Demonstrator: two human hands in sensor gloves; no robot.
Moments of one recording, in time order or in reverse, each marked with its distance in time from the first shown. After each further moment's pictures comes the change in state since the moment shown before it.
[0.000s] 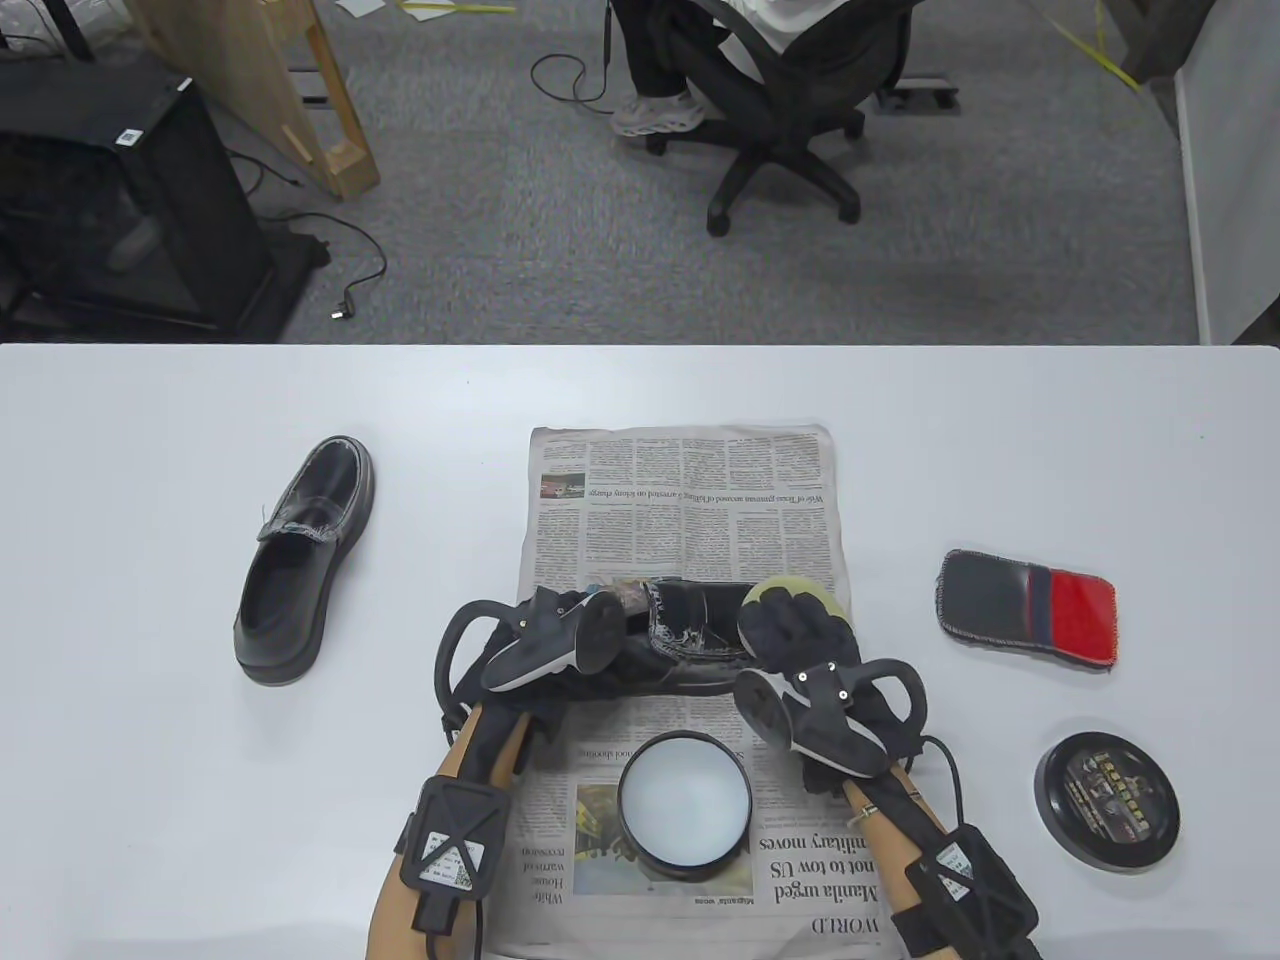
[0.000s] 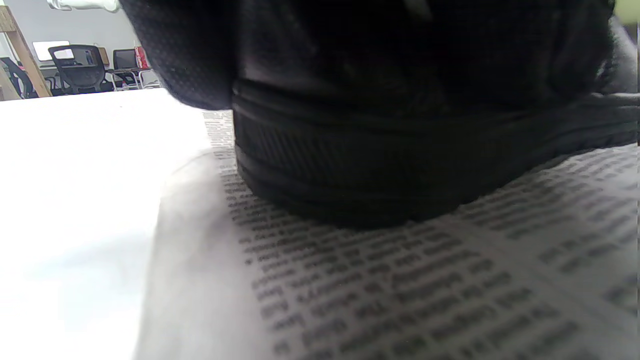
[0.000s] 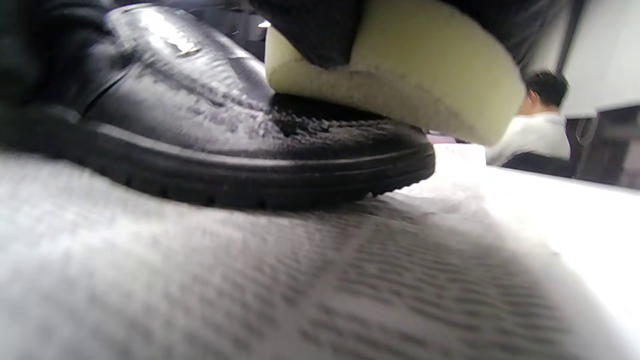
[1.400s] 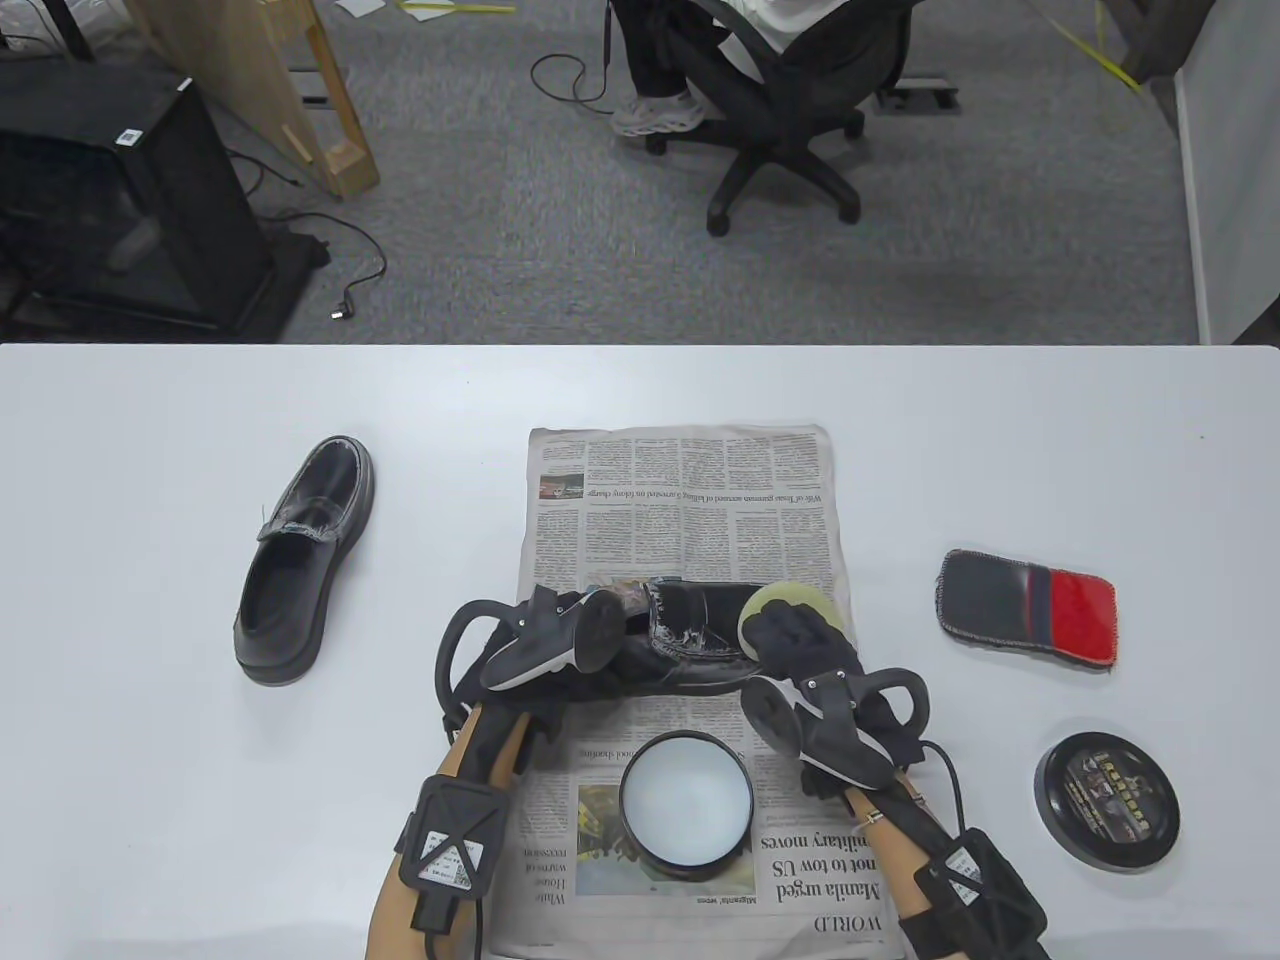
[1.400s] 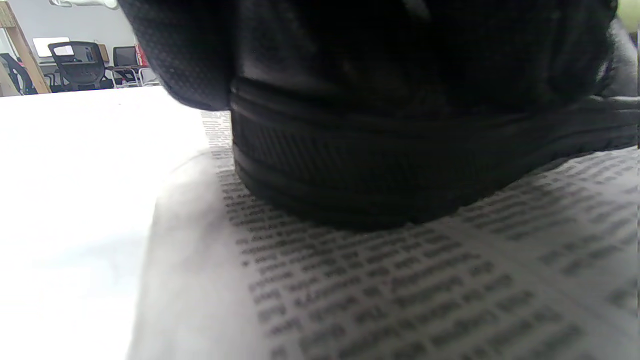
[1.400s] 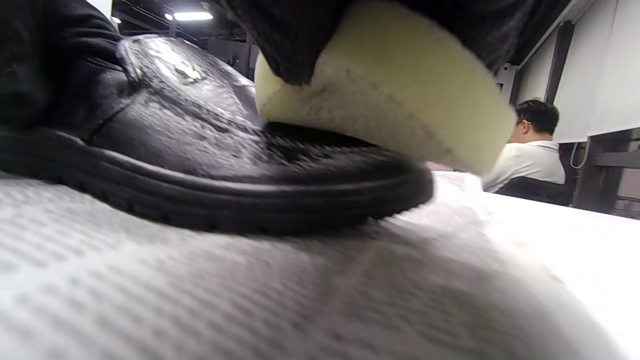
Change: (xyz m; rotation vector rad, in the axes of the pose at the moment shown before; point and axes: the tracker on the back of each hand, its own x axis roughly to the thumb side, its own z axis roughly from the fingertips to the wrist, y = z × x) left_hand 0.001 0.000 -0.001 -0.007 0.002 0.005; right_hand 0.012 -0.004 0.013 -0.110 -0.054 0.066
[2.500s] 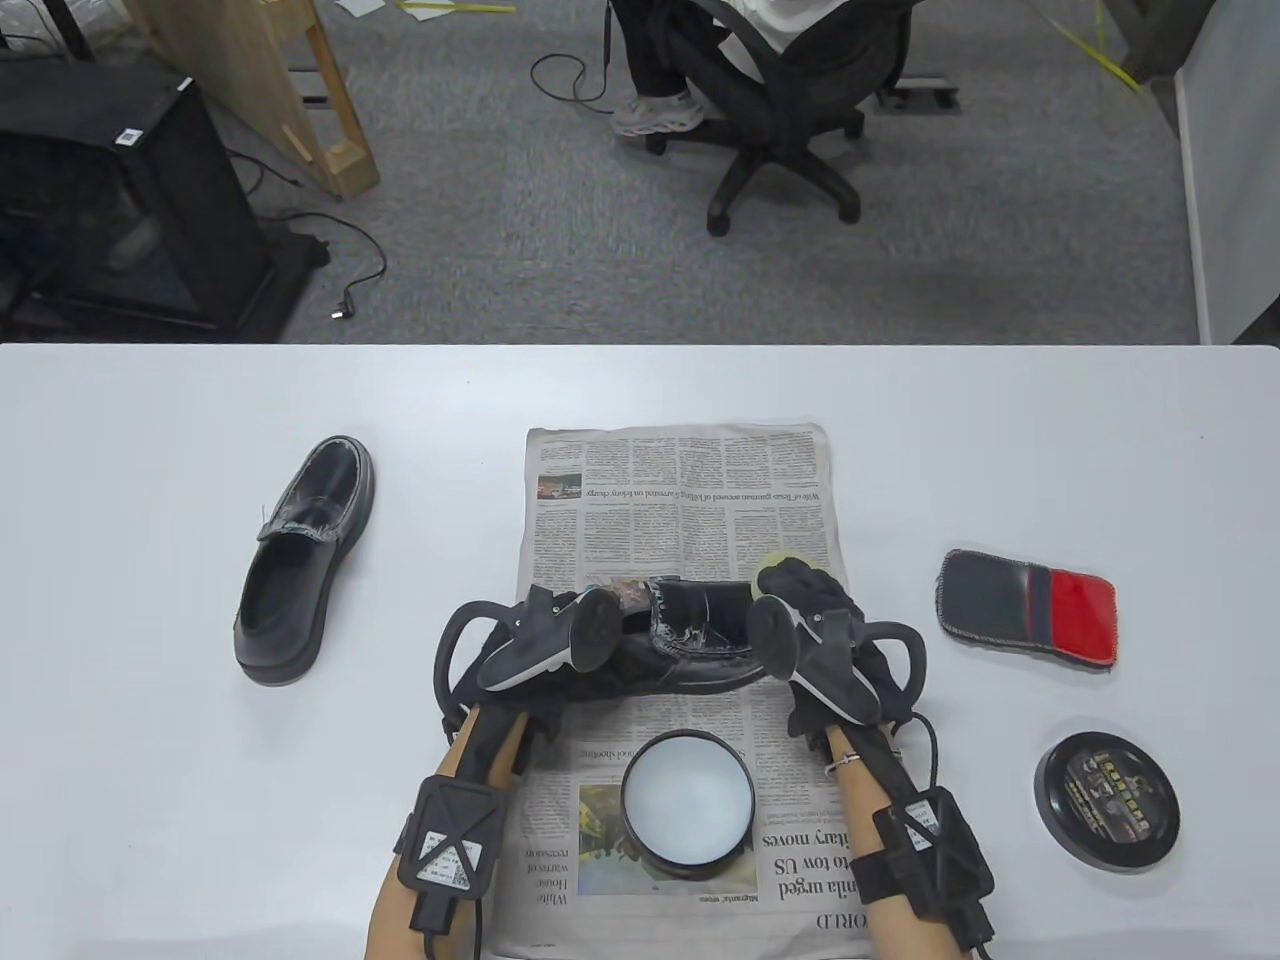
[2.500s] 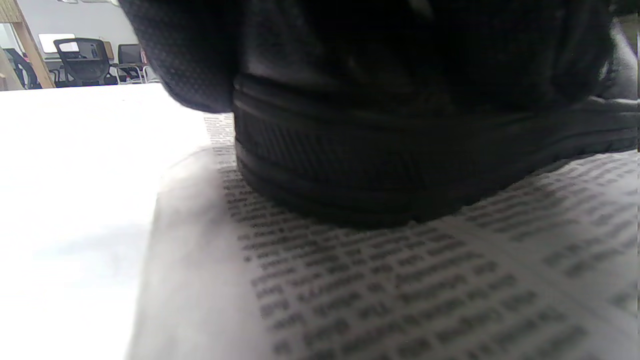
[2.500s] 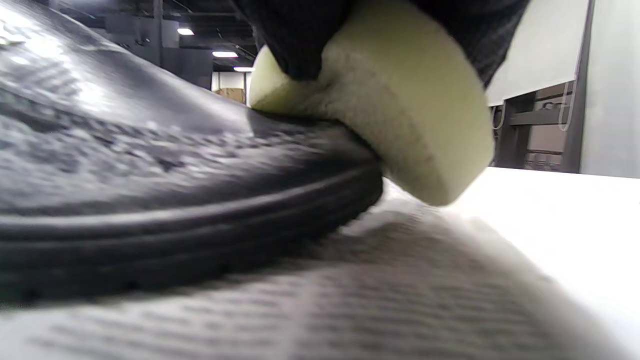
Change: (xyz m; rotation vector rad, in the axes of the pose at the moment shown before) left_hand -0.002 -0.001 0.001 0.007 0.014 0.010; right_hand -0.029 0.014 -0.032 0.105 0.236 0.003
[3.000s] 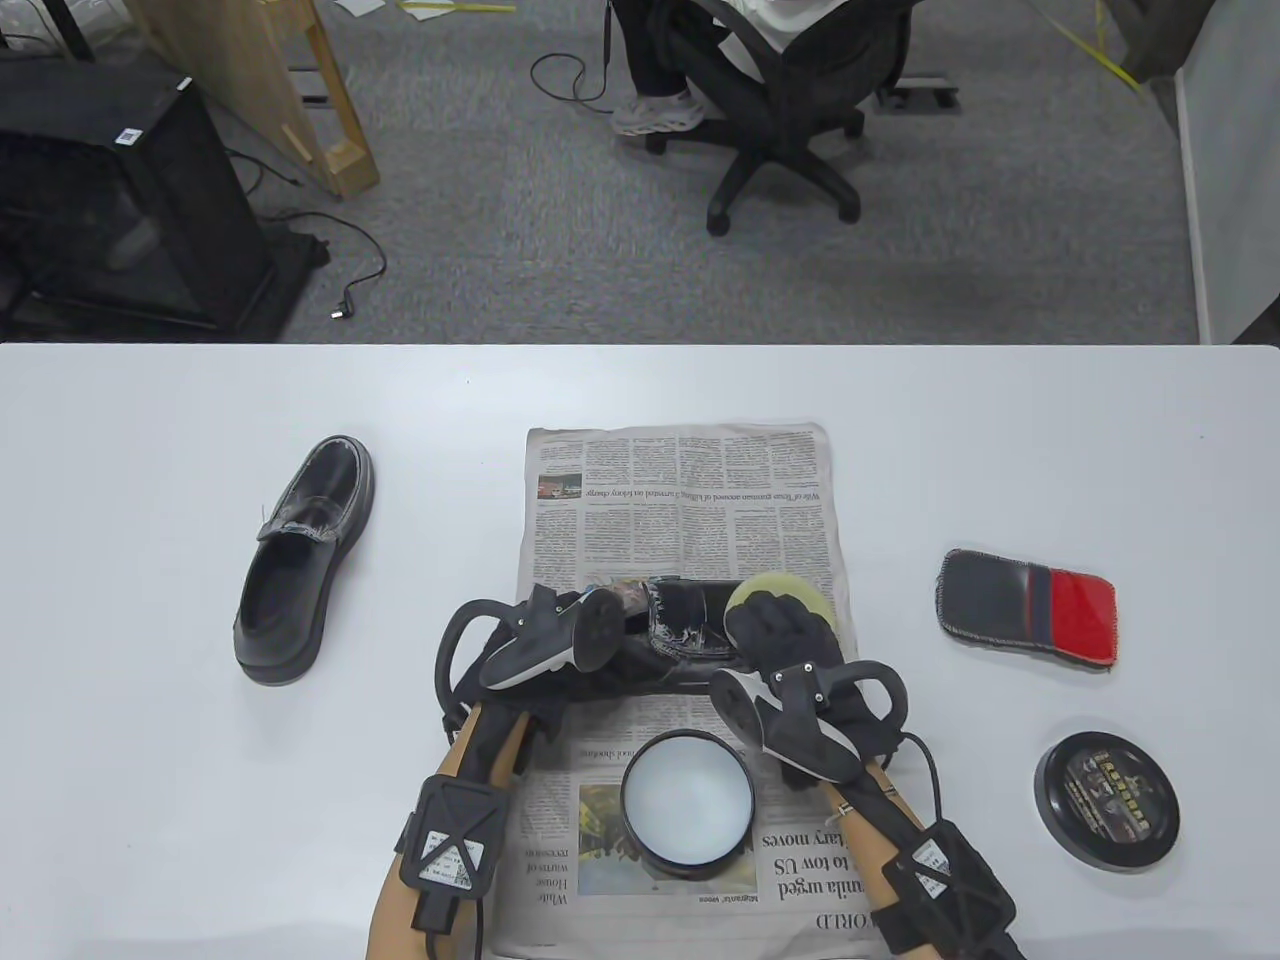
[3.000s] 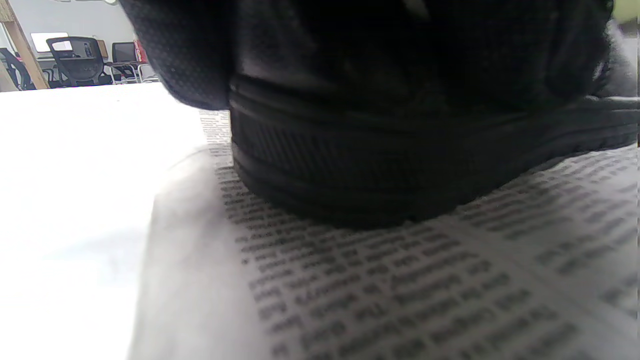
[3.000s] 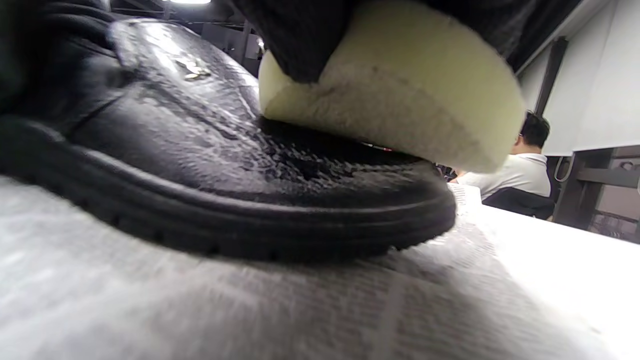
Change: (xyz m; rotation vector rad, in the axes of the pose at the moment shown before) left_hand 0.001 0.000 -0.001 -0.011 -0.015 -0.003; right_hand 0.037 -0.009 0.023 -0.095 -0.175 0.064
